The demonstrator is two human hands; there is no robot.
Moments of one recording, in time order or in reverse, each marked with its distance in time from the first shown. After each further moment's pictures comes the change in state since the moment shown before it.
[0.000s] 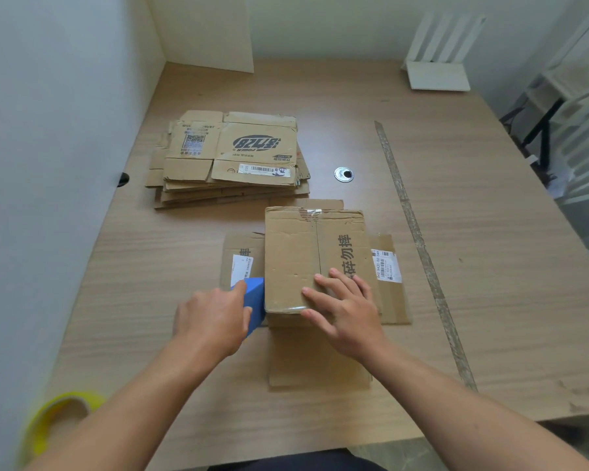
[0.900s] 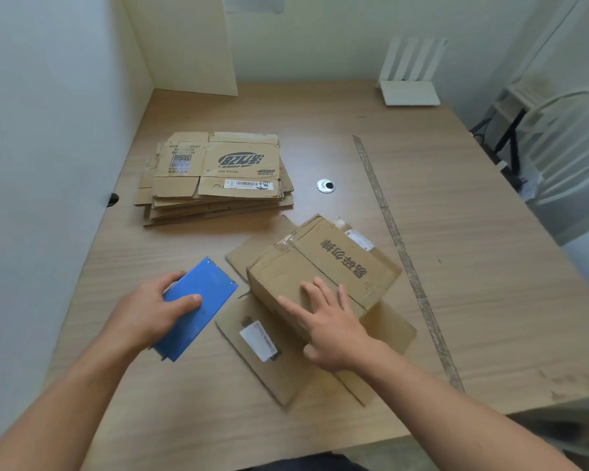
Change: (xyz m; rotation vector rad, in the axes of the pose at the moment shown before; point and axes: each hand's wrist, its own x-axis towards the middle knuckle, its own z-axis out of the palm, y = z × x) left_hand -0.005 -0.069 -0.027 -0.831 -0.088 -0.263; right_hand -0.007 -0.014 -0.021 -0.138 -0.407 -0.066
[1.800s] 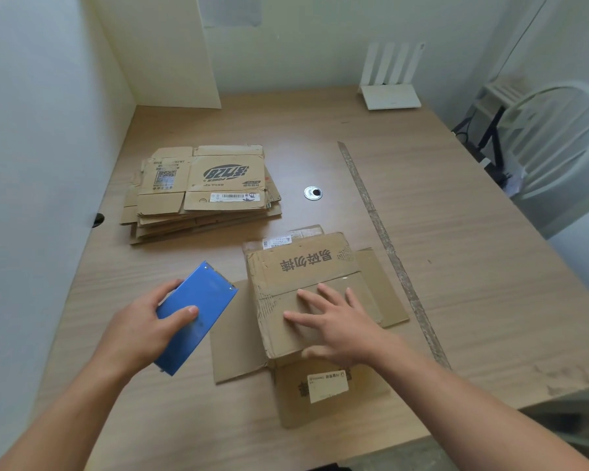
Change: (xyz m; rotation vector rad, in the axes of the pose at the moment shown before) left_hand -0.005 0.015 0.005 -0.016 0.054 0.141; right_hand -0.009 0.031 -0.023 0.029 -0.074 -0.002
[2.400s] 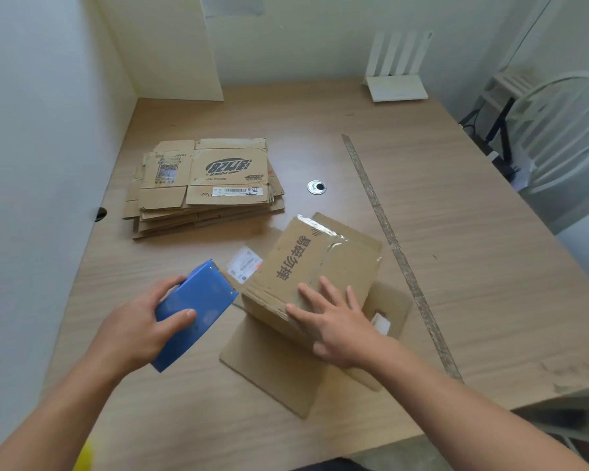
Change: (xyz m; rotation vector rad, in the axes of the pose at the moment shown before) left_hand 0.002 -0.009 -0.006 0.195 -0.010 0.078; right_hand 0.005 -0.011 0.009 -0.037 0.012 0.043
